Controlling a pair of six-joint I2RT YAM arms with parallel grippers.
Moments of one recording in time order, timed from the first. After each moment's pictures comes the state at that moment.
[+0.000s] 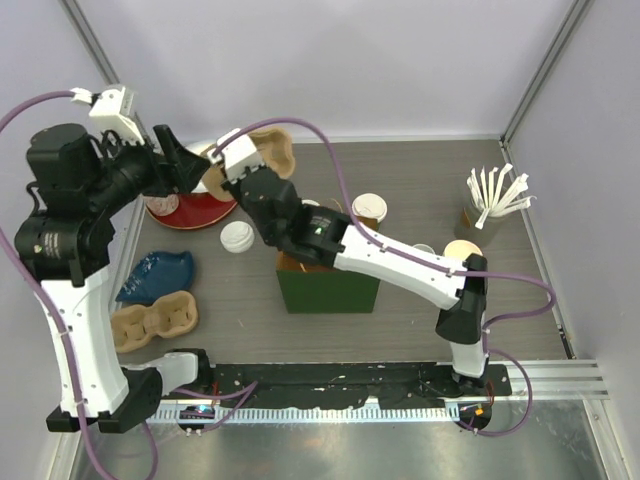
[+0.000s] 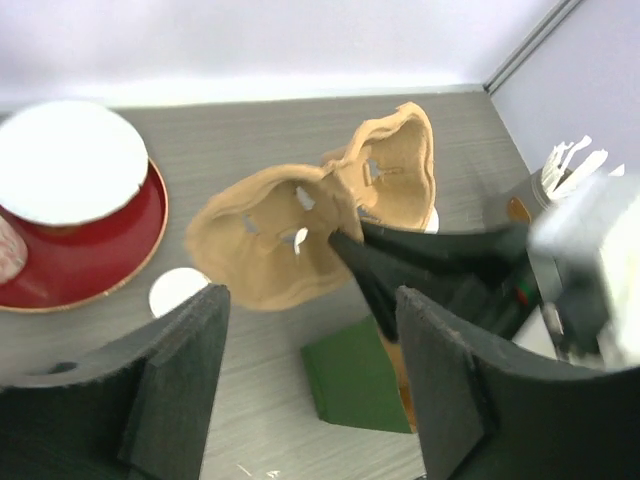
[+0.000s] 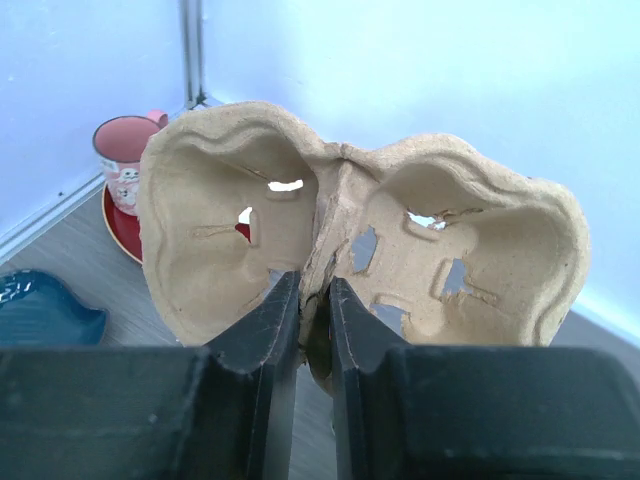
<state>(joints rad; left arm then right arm) -0.02 1.19 1.97 -1.09 0.39 -0.22 1.21 1.93 2.04 -0.16 0.72 -0.20</state>
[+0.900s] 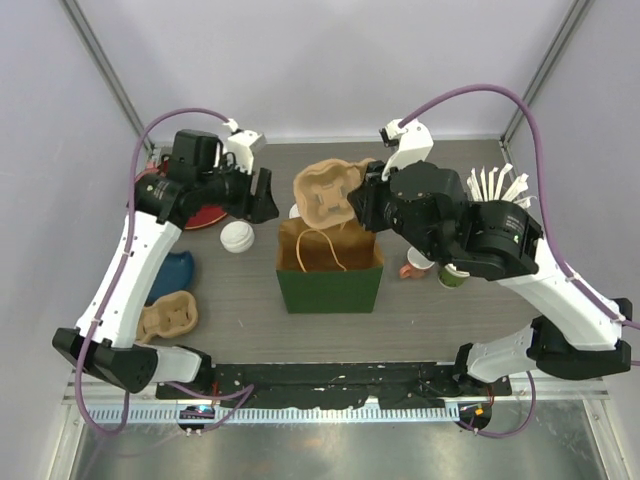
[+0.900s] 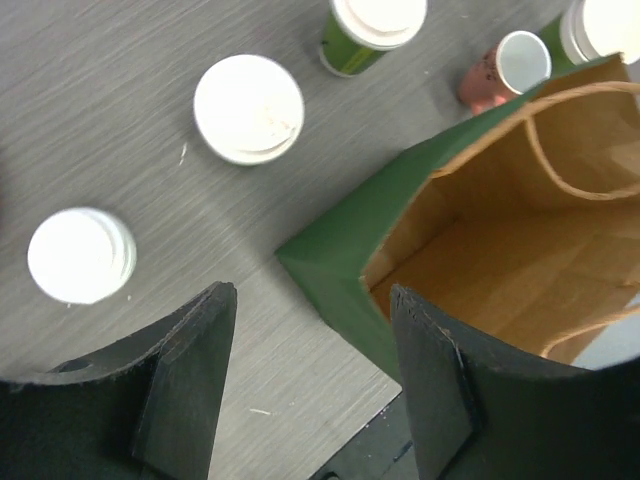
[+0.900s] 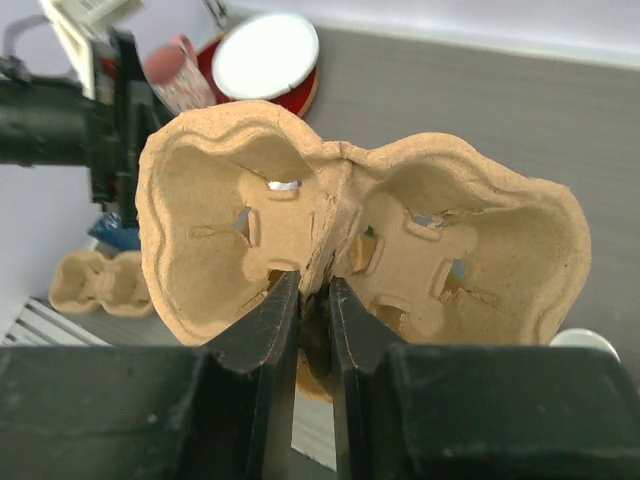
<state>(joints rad) -0.30 1.34 1.62 -1.02 0.40 0.00 1.16 1.37 2.01 -0.99 0.64 0.48</state>
